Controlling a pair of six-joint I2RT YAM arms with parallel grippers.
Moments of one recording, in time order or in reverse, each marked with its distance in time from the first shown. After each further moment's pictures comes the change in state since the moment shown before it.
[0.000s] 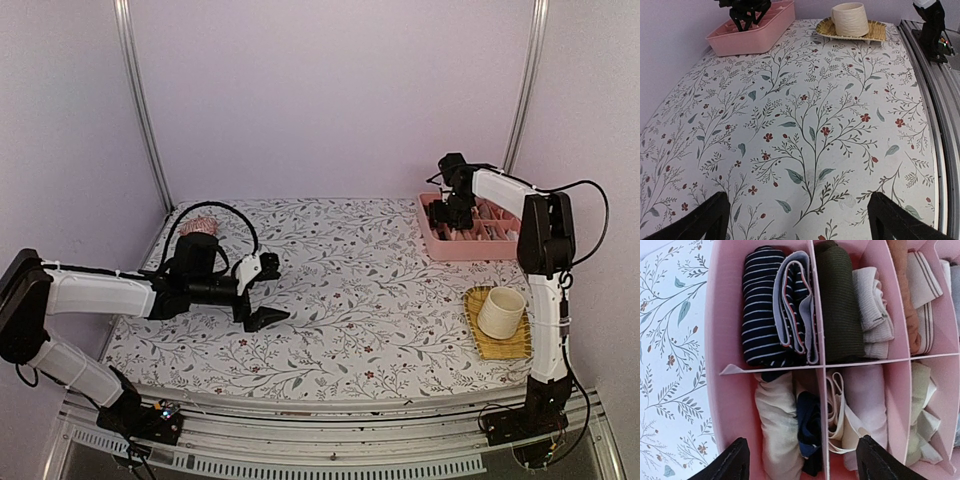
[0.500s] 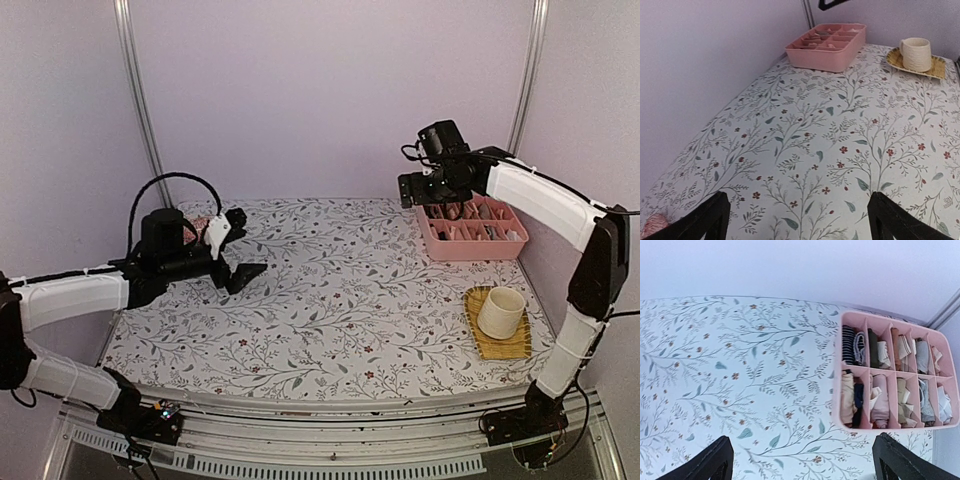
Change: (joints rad) left arm 0.110 -0.136 0.029 -0.024 -0.122 -0.068; right arm 0.261 -0.454 -0.249 0.114 0.195 -0.001
